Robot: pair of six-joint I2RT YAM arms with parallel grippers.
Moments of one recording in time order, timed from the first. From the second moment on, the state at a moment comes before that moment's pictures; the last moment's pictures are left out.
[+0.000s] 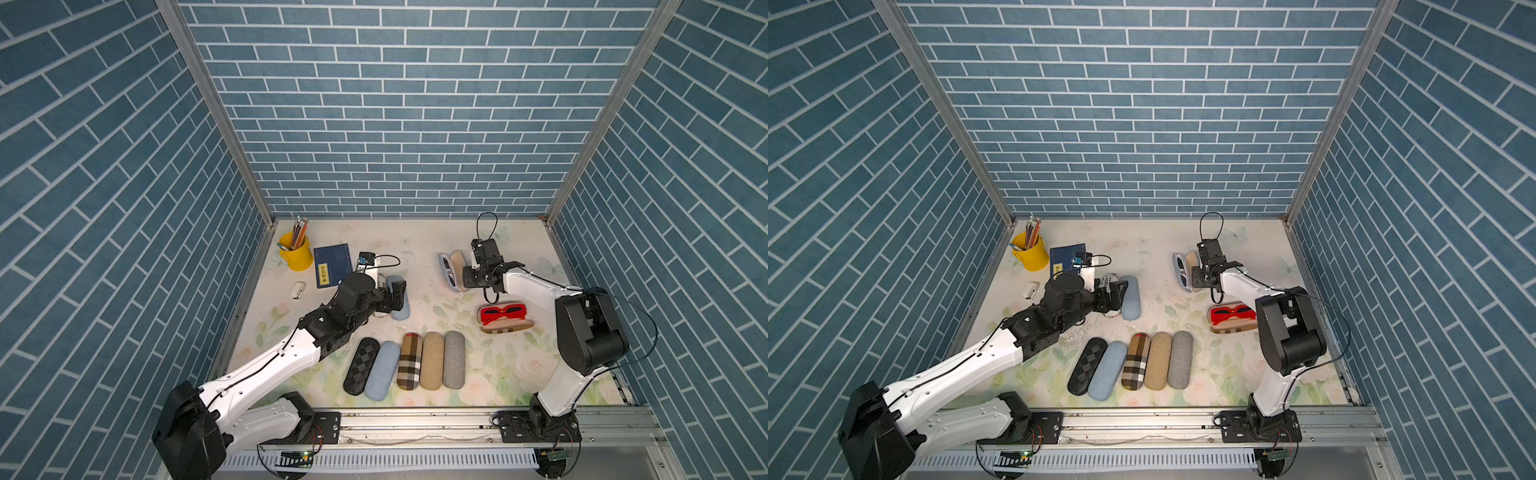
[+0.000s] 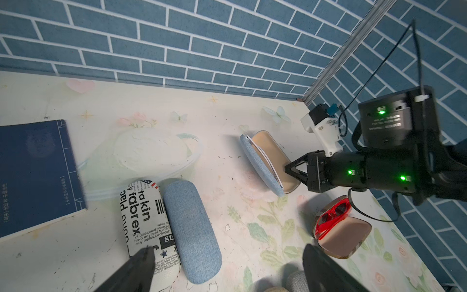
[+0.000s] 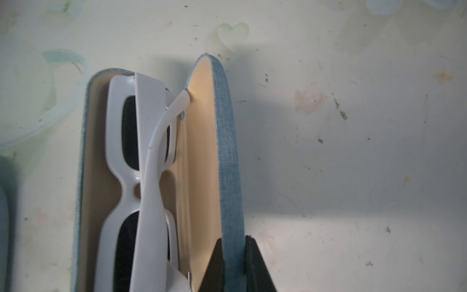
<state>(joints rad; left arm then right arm) -0.74 1.11 0.78 -0.11 -0.18 -0.50 0.42 1.72 1.10 -0.33 0.09 0.25</state>
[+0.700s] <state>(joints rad) -0.76 1.27 0.71 0.04 -0.11 -0.63 0.65 1.51 0.88 -0.32 0.19 0.48</state>
